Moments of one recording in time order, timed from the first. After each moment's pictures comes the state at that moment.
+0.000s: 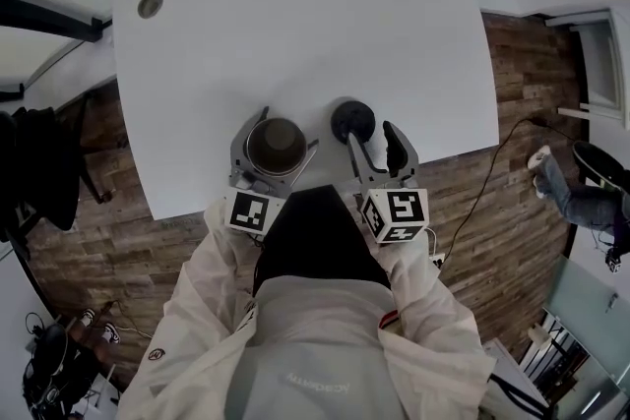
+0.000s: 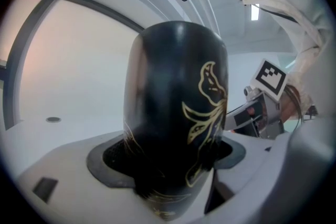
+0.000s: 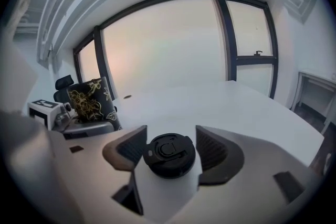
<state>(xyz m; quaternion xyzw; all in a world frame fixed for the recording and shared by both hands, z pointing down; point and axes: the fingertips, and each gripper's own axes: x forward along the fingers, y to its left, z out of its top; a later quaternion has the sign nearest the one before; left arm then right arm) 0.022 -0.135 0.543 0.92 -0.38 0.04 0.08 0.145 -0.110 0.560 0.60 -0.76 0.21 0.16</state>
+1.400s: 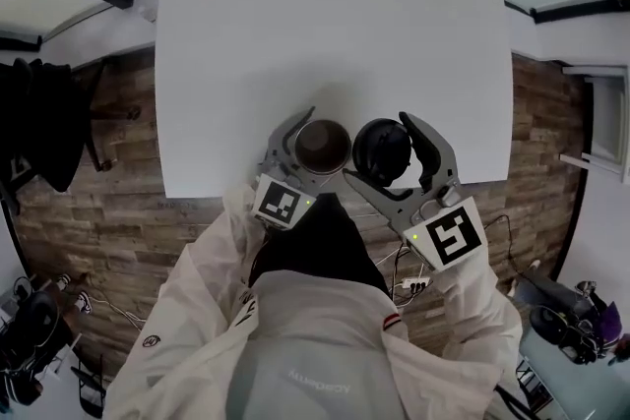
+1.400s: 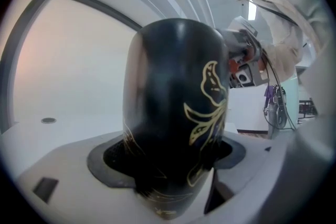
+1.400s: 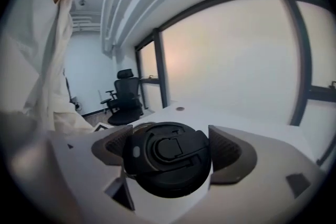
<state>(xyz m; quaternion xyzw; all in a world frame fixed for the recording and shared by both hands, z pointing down) 0.026 -0.129 0.542 0.93 -0.35 0.08 0.05 0.038 -0.126 0.425 0.33 -0.92 0.10 0.21</state>
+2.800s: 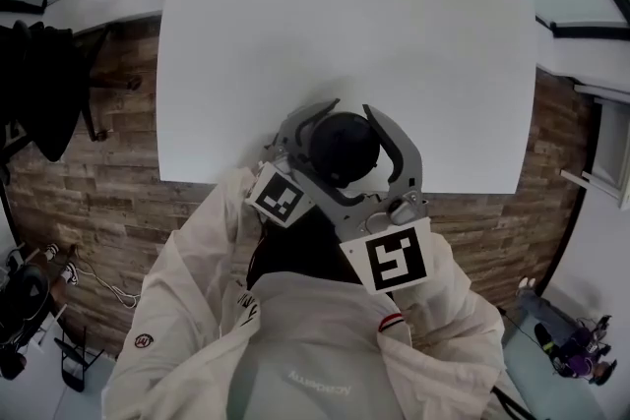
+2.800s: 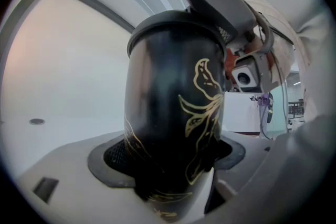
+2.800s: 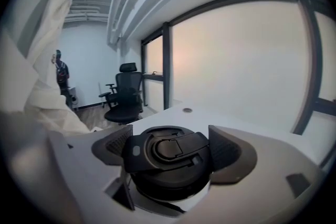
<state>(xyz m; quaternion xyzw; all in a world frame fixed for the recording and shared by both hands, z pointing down) 0.015 -0.128 0.546 0.95 -0.29 0.06 0.04 -0.058 -0.123 0.458 0.31 -0.91 0.06 0.27</state>
